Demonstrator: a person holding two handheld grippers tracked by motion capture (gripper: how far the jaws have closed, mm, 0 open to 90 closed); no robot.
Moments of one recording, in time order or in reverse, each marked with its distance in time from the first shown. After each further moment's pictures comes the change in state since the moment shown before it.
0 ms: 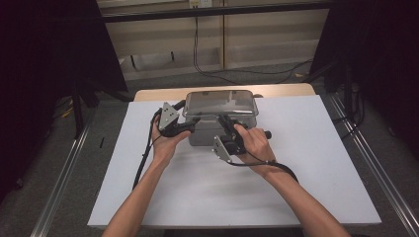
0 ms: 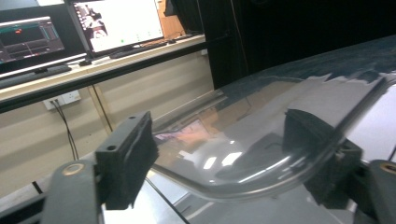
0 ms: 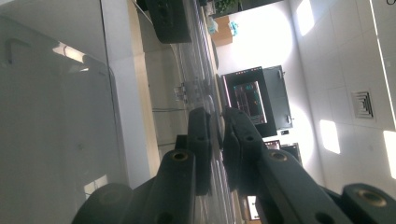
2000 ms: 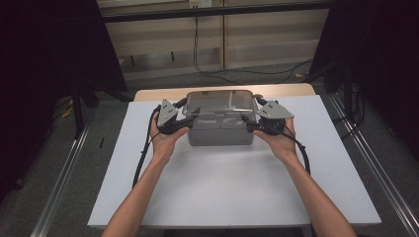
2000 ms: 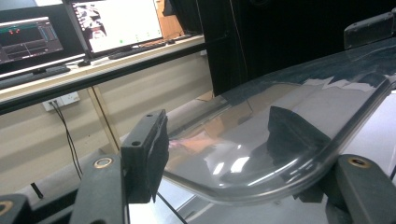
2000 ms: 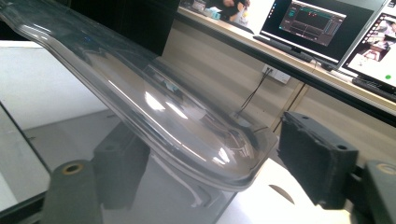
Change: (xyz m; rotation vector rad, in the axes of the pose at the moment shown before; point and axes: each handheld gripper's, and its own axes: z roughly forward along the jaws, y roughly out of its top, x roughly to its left) left arm 0.005 0.008 0.001 0.009 -0.014 0.005; right arm -0.029 -0.113 0.017 -0.051 0.164 0.964
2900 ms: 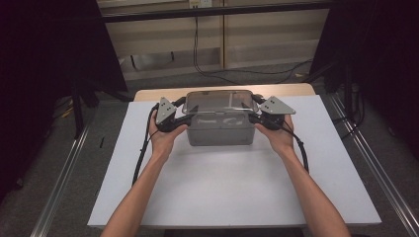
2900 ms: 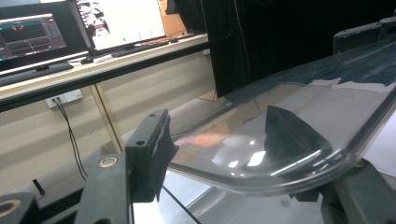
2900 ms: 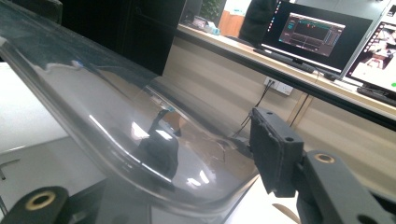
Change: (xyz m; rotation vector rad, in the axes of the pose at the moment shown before) left arm 0.008 0.000 0.003 0.000 0.011 -0.015; right arm -0.013 -0.006 0.015 -0.069 0.015 0.040
